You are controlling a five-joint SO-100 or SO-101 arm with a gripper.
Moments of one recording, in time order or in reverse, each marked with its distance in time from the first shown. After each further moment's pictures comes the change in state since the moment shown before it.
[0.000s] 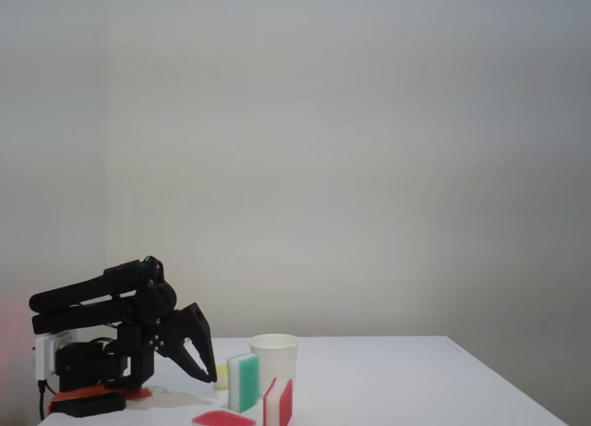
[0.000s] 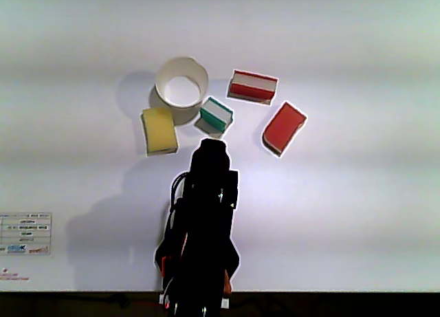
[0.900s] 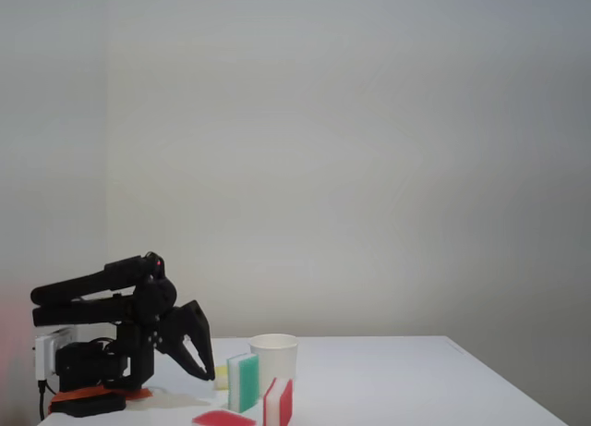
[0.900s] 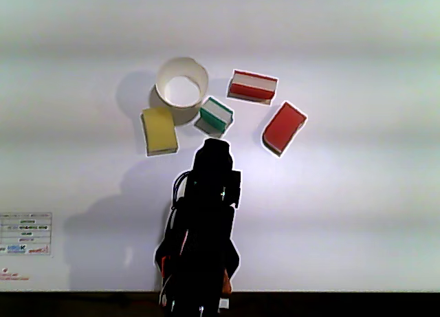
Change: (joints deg) arm 2.9 -6.2 -4.7 0.0 0.0
